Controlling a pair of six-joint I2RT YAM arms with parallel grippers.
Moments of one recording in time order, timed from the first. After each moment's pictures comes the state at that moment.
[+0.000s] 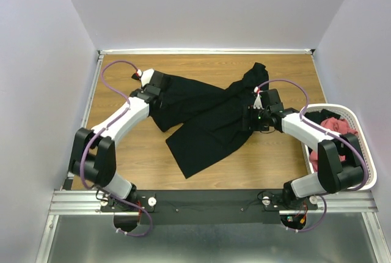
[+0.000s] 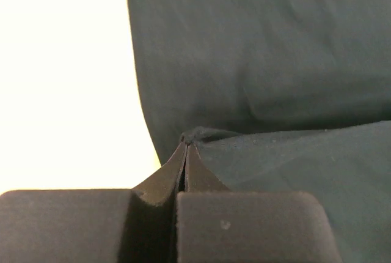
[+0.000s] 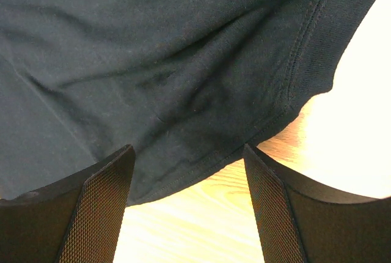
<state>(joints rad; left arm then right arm) -0.43 1.51 1.12 -0.57 -0.39 -0.70 0.31 1.45 0.79 -0.32 -0.20 0.29</state>
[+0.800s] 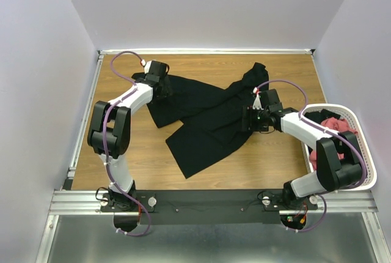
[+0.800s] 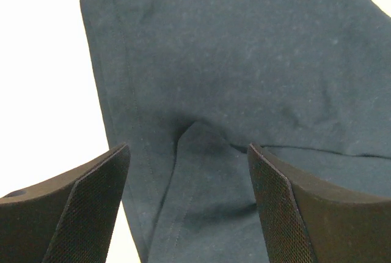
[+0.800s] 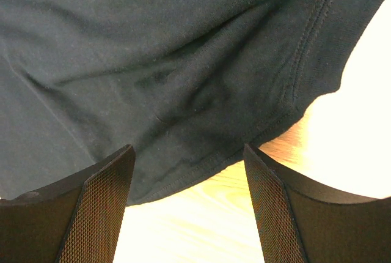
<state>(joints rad) -0.28 1.86 1.31 -0.36 -0.28 -0.51 0.31 1.47 0.79 -0.32 -0.21 0.29</state>
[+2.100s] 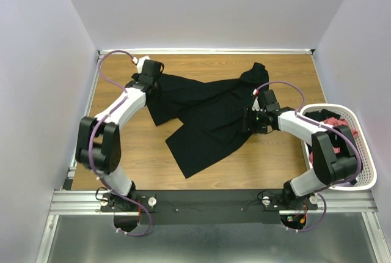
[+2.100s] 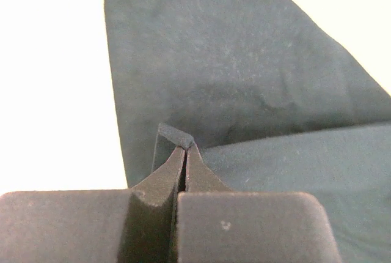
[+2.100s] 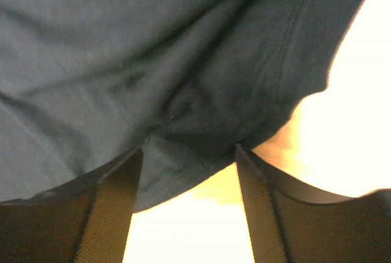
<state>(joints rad) -0.28 1.71 1.24 -0.37 -0.27 -0.58 0.31 1.53 0.79 -0.32 -0.17 0.31</state>
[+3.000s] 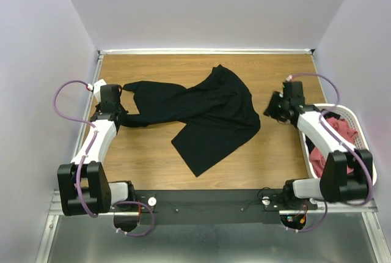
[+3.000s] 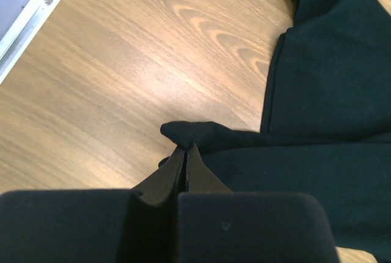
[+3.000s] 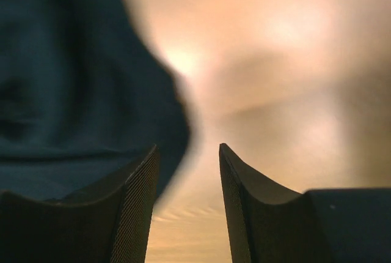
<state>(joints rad) 0.07 1.23 0.80 -0.31 -0.32 -0.47 0.06 1.29 0.79 -0.39 0.02 0.44</state>
